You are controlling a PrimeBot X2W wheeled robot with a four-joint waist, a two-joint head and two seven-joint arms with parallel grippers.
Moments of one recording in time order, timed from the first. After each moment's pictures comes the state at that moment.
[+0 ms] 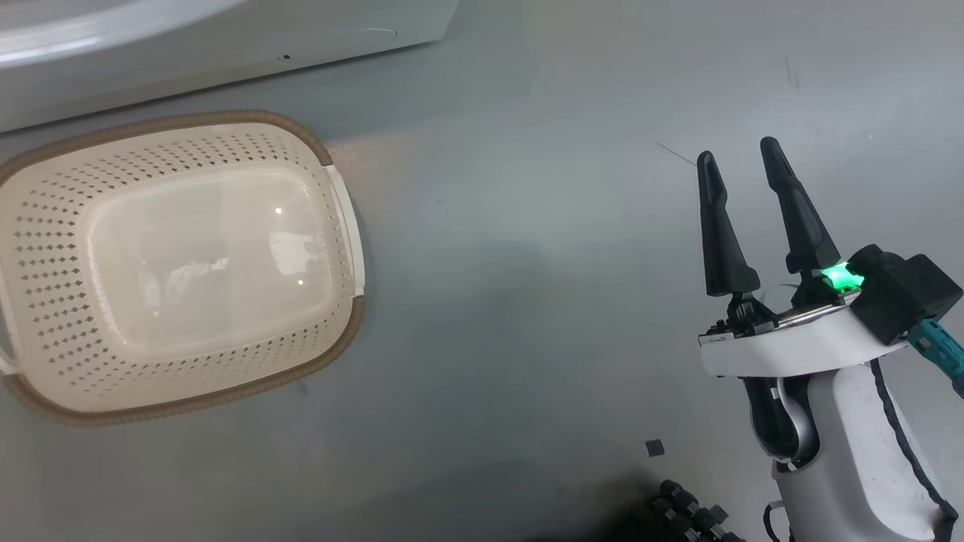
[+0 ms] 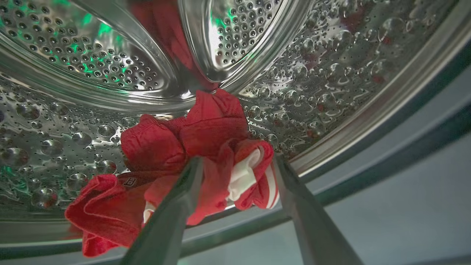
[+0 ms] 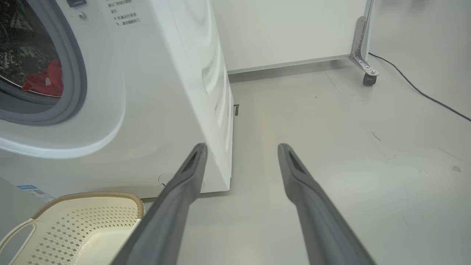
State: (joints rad) left arm -1.27 0.31 -0.22 0.51 -0.40 -0.04 0.49; right arm -0.25 -0.05 0.17 -0.01 0.36 0.12 -0.26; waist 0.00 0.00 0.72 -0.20
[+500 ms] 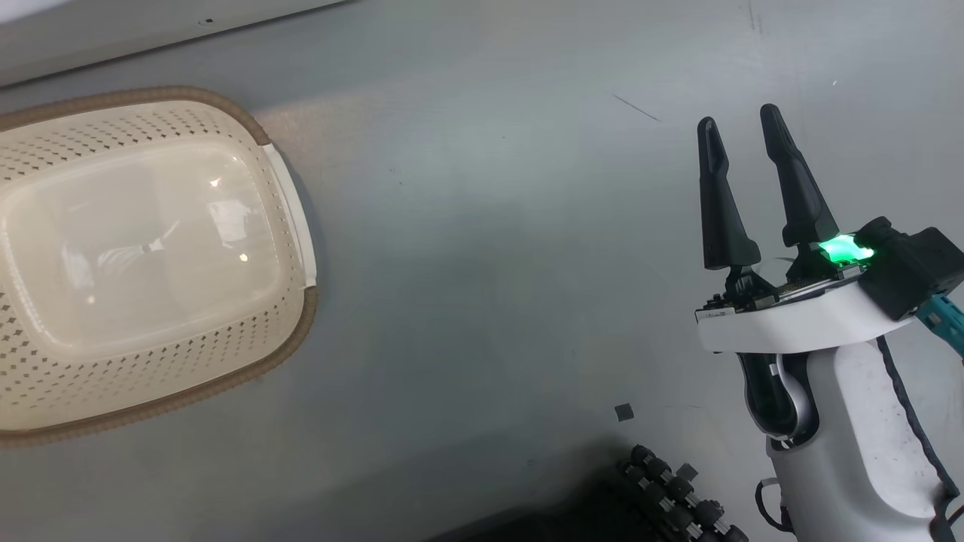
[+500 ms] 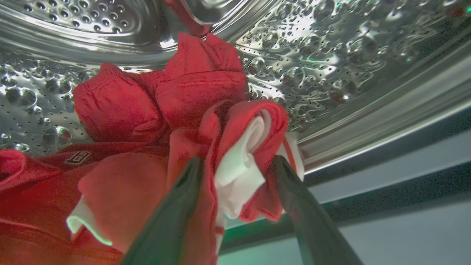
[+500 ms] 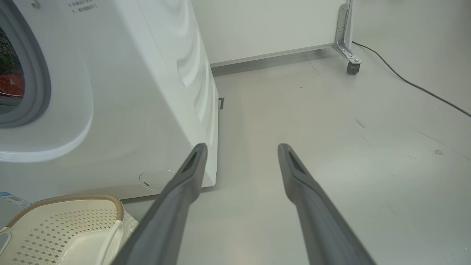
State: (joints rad) left arm -1.36 0.35 -0.20 0.58 -0.40 -0.03 0.59; right arm -0.30 -0.05 0.20 -0.01 0.43 0.12 -0.26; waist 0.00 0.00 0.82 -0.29
